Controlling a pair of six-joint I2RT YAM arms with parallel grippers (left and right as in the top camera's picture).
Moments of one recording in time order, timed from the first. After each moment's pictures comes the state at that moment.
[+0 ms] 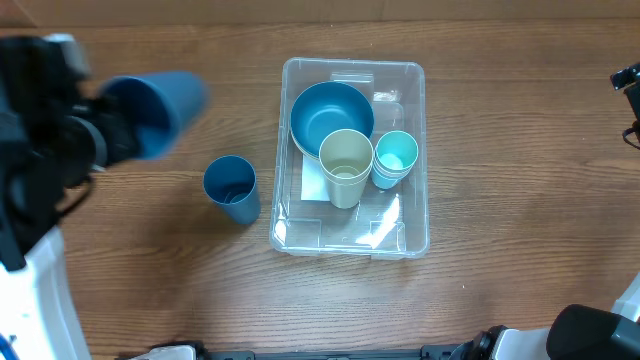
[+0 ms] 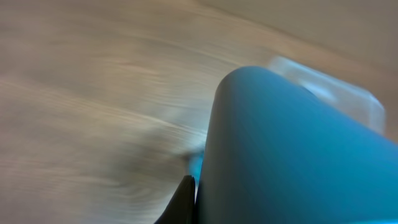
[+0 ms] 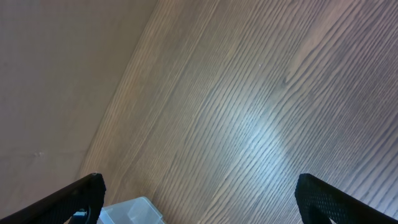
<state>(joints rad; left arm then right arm) 0.03 1.45 2.21 -1.63 0.08 -0.27 -0.51 1.58 1.84 -1.17 -0.09 0.65</state>
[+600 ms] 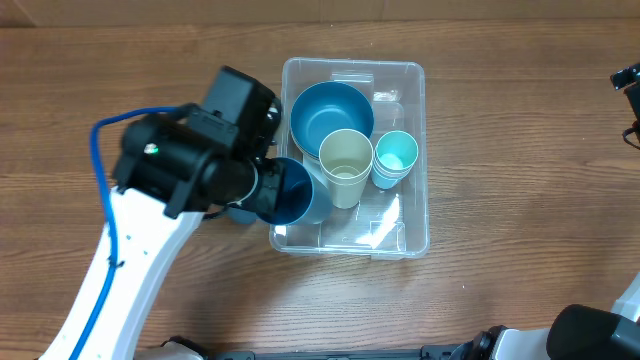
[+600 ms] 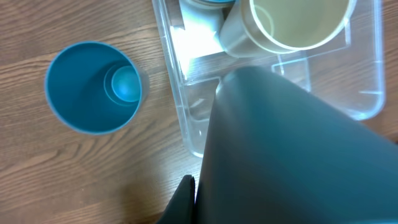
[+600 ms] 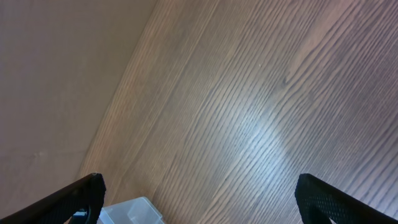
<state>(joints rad) -0.49 1.49 1.81 -1.58 0.06 -0.26 -0.51 1.58 1.84 -1.17 -0.09 0.65</state>
